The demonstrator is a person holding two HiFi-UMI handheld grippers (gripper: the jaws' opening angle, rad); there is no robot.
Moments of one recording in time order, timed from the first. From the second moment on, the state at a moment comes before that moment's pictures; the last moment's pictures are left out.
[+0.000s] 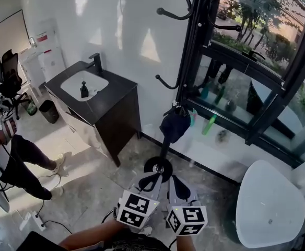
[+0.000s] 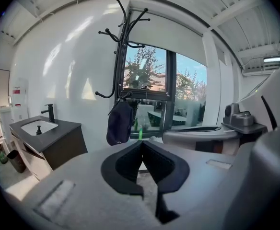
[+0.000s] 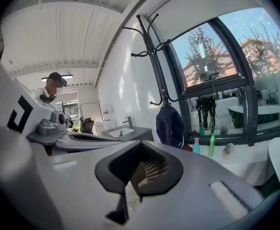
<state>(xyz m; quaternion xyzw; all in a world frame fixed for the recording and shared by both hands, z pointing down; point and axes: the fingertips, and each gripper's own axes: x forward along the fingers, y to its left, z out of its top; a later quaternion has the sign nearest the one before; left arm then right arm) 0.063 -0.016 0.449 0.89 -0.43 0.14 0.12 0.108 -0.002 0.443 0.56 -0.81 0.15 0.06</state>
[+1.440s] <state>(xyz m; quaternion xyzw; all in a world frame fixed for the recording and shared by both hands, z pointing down) 0.061 -0.194 0.471 0.90 -0.39 0.14 0.13 0.137 -0.174 0.480 0.63 -0.75 0.15 0.12</state>
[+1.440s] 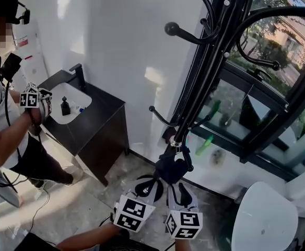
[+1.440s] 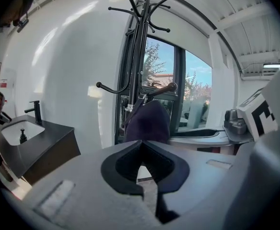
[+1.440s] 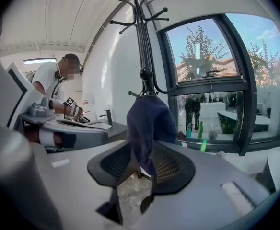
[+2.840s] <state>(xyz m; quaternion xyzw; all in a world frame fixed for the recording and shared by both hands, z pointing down) 0.045 -0.251 0.476 0.92 -0.35 0.14 0.12 0.130 -0.219 0.478 0.68 -0.72 0.08 0.13</state>
